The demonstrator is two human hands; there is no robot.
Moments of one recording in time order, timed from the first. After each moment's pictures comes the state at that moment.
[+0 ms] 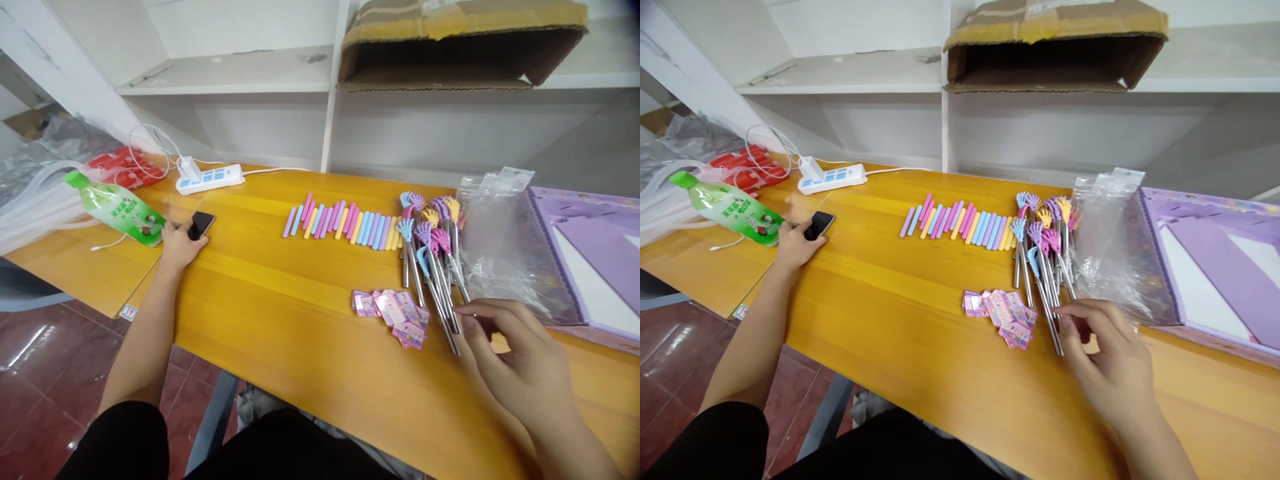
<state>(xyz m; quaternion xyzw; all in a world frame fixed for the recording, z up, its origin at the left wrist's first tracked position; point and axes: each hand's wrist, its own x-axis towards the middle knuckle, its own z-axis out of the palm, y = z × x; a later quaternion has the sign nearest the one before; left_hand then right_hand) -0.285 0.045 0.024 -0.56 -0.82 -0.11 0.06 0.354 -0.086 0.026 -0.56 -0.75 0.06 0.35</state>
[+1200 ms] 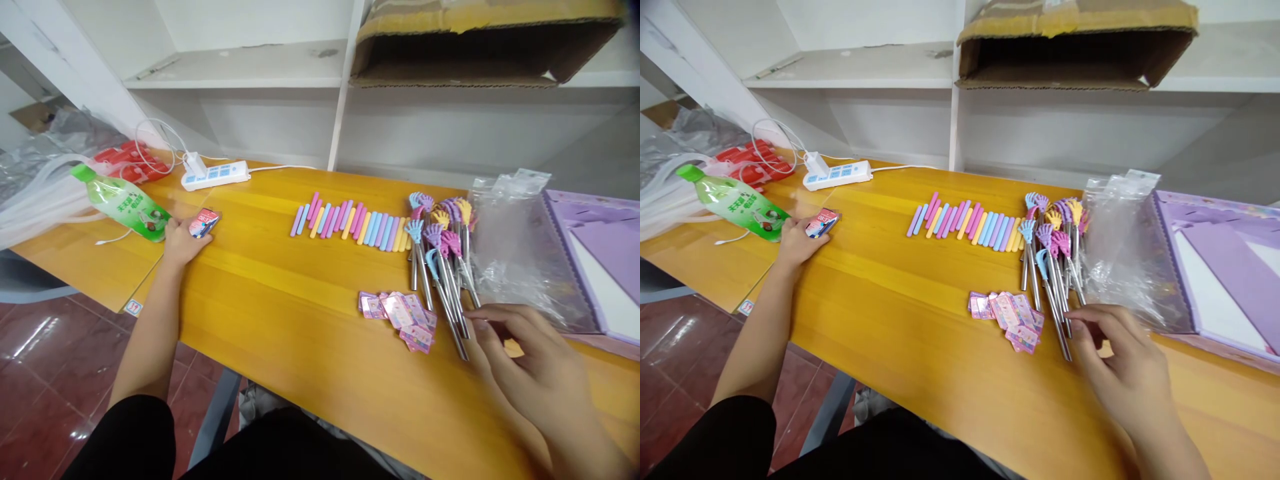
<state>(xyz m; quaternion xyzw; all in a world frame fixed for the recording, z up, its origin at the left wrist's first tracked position) -0.292 0.040 0.024 -0.56 -0.81 -0.14 0.04 0.357 -0.083 0.026 -0.58 -0.74 0.08 0.34</state>
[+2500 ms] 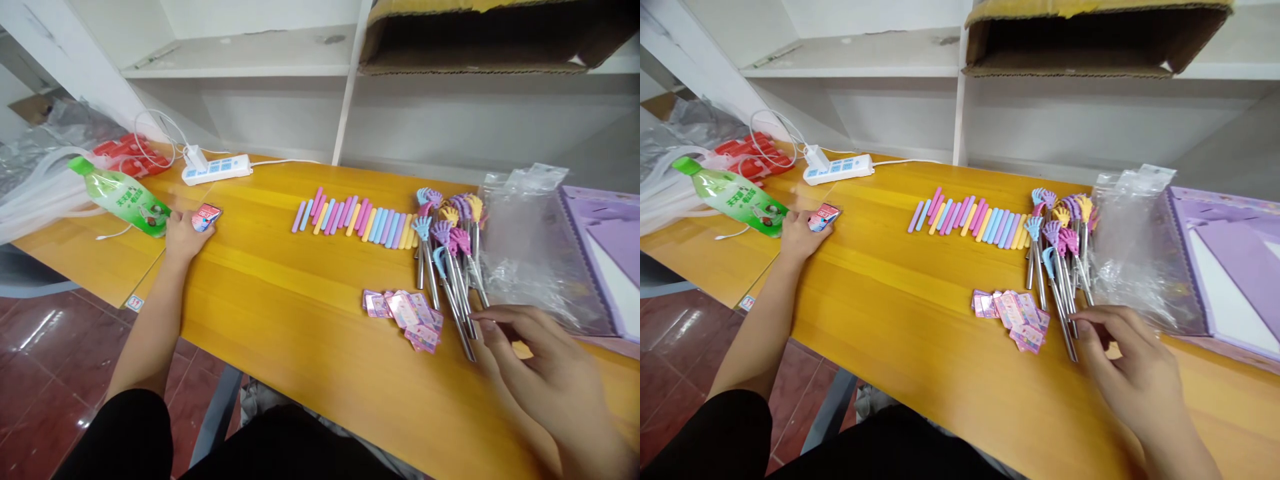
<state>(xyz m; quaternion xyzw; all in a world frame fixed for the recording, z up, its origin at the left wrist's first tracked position) -0.285 0.044 0.020 -0.55 -0.82 -0.13 0.08 0.362 -0.084 0.020 -0.59 -0.74 0.09 0.31</state>
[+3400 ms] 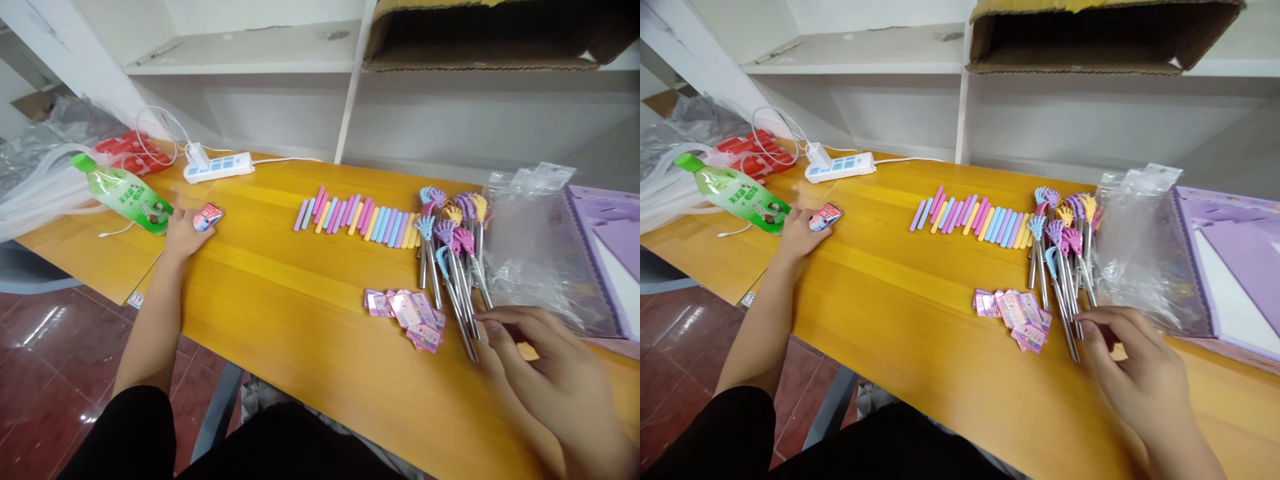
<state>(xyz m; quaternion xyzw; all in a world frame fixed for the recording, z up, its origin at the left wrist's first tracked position) -0.298 0.042 0.024 -0.58 -0.80 -0.11 0.05 0.363 -0.083 0.022 -0.58 -0.75 0.08 0.32</state>
